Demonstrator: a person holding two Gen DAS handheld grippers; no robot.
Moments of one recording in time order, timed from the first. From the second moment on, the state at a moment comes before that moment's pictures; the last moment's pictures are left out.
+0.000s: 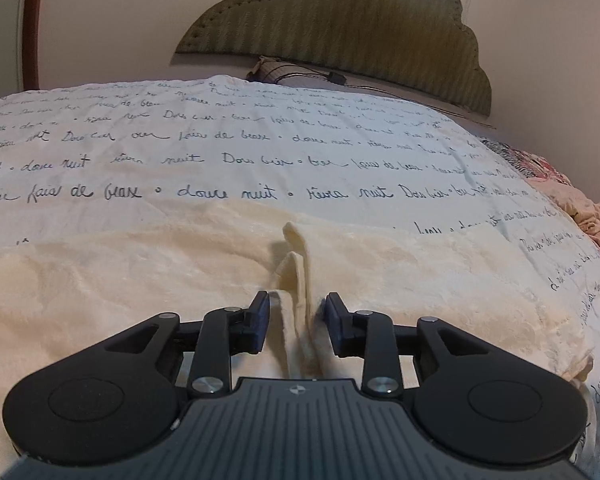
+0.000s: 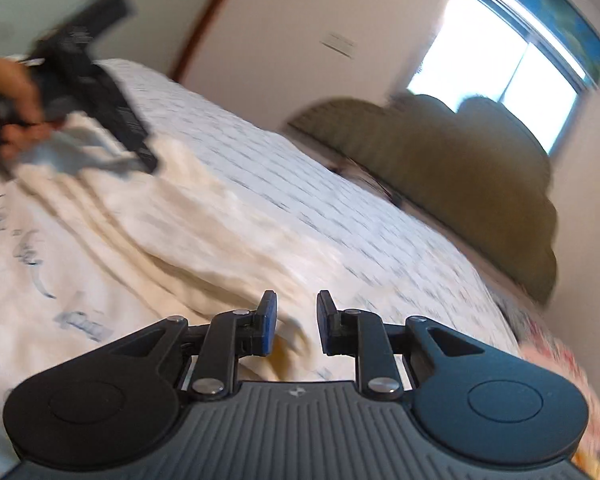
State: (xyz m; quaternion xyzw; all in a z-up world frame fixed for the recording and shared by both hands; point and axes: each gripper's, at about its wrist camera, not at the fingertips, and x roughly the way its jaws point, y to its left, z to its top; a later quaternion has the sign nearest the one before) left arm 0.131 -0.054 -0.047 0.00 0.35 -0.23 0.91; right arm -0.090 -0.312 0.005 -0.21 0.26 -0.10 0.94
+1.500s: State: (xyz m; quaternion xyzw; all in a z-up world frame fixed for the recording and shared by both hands) left arm 0.092 -0.106 -0.060 0.12 0.34 -0.29 0.89; right arm -0.072 -0.338 -0.013 -0.04 0.36 -0.04 0.93
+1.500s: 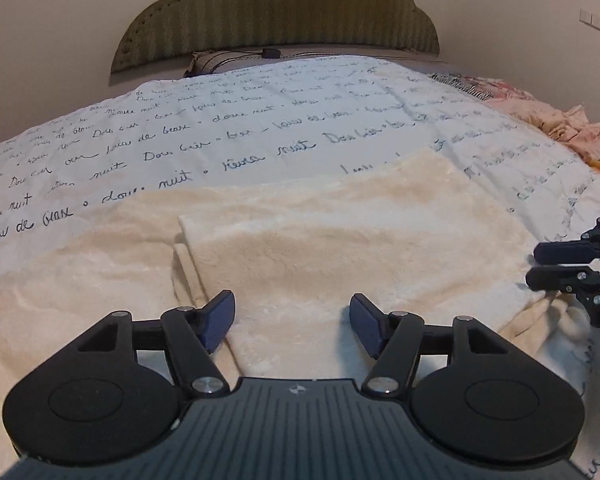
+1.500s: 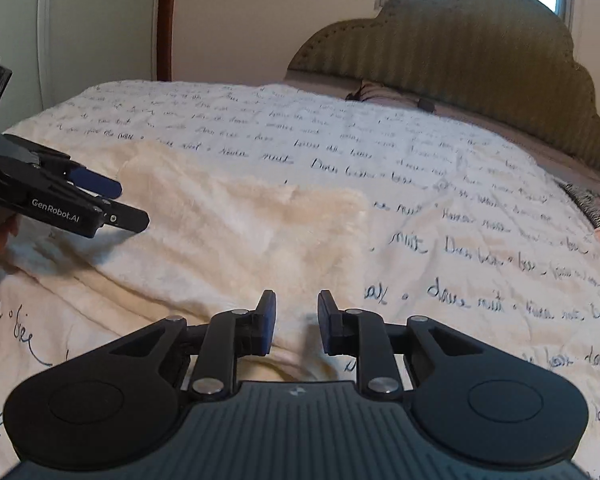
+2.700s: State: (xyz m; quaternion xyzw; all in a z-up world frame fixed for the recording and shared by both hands) left arm 0.135 -0.125 -0.041 0.10 0.34 -0.24 0.90; right arm -0.041 -0.393 -0.040 0.09 0.34 -0.08 0.93
